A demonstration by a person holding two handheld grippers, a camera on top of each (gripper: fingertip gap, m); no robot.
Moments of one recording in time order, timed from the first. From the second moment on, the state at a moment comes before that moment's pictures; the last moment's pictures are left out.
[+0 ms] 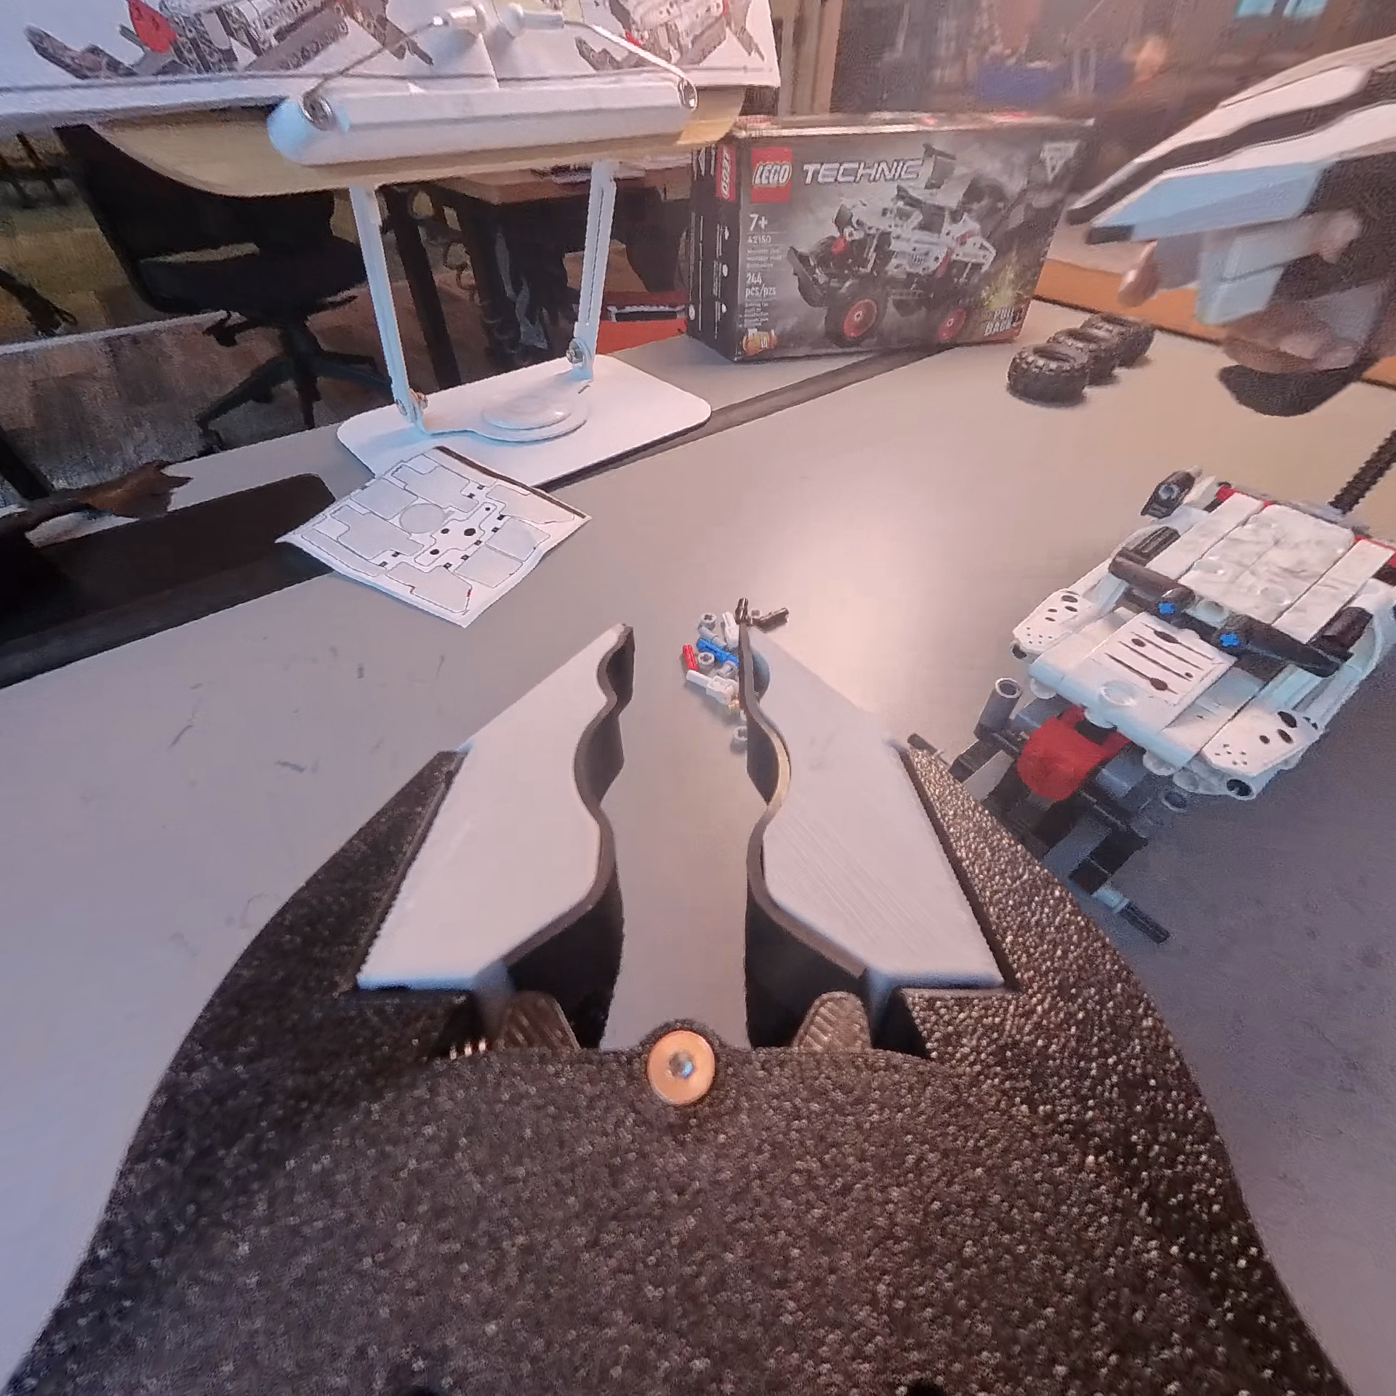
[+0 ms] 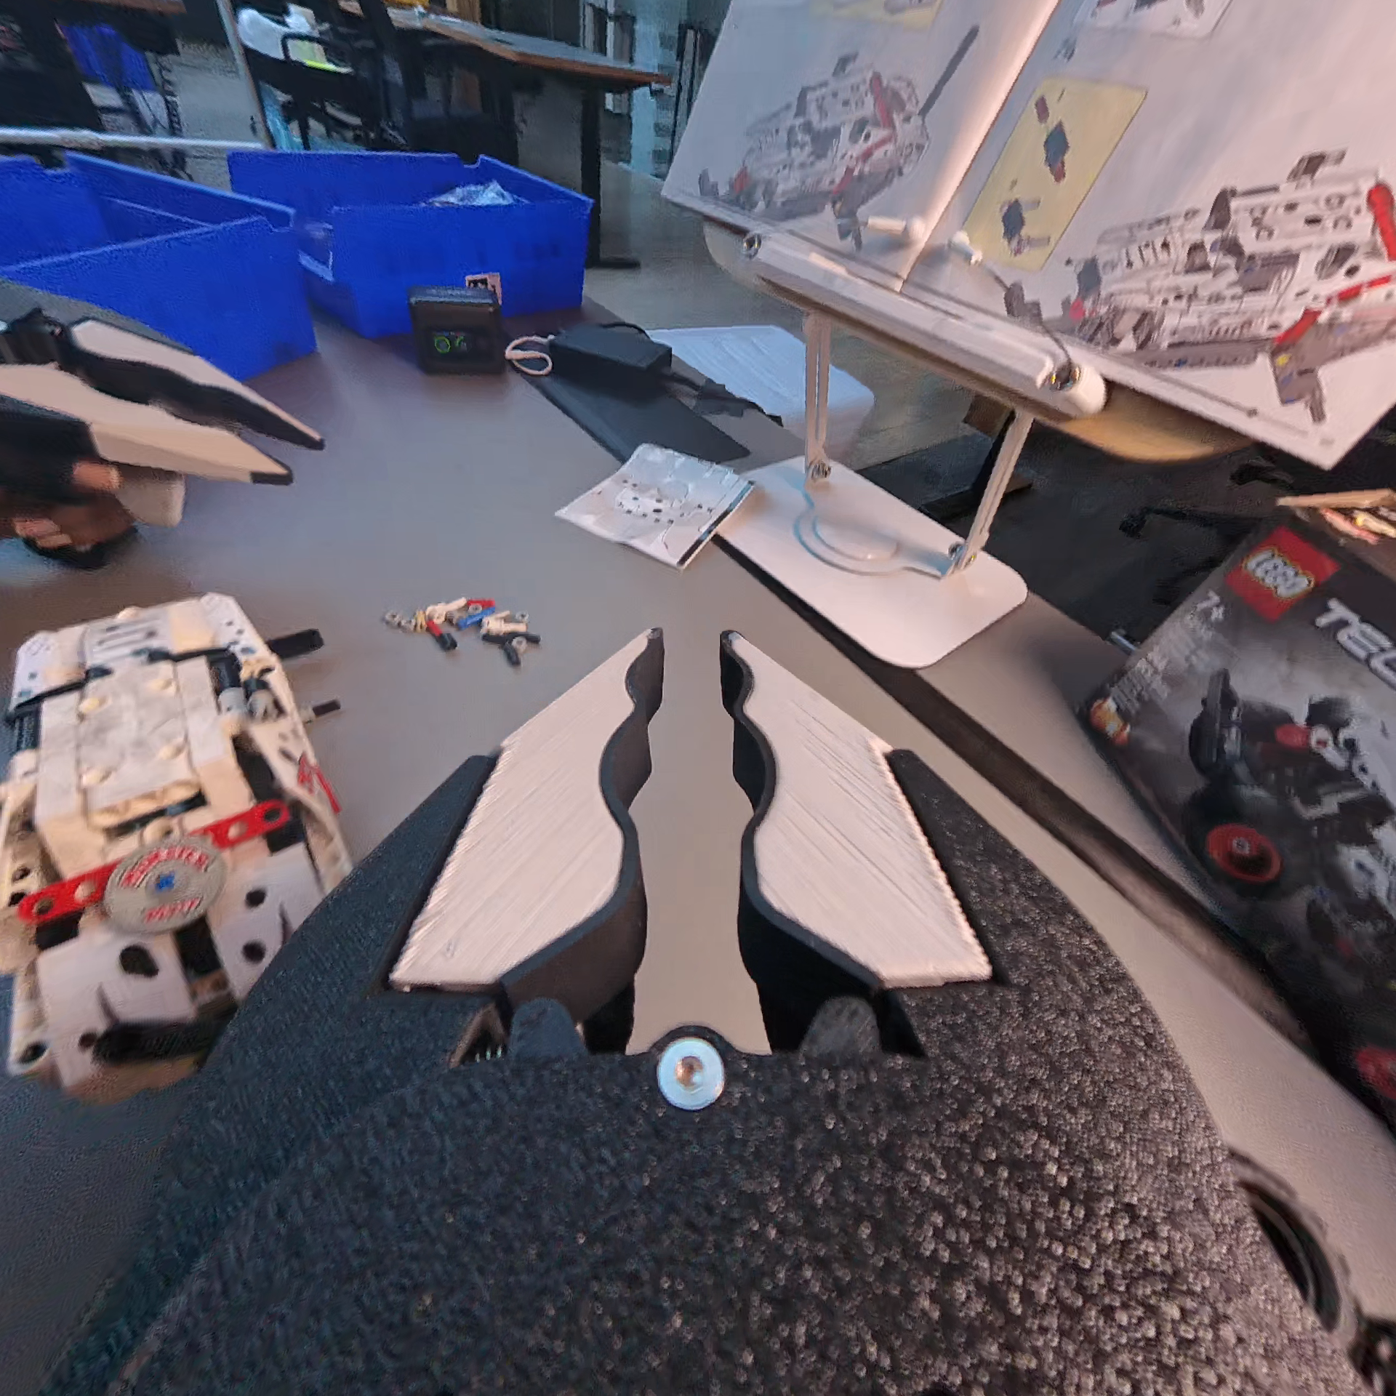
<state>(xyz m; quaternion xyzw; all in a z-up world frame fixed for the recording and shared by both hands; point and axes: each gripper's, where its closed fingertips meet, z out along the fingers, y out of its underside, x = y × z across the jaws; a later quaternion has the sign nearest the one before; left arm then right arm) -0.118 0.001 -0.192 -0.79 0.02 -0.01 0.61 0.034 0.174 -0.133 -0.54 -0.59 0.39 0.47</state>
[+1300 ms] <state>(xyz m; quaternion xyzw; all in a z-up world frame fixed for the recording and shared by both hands) -0.131 0.045 -0.269 -0.91 0.11 -0.04 0.39 0.055 0.024 -0.188 -0.37 -0.89 0.19 0.18</state>
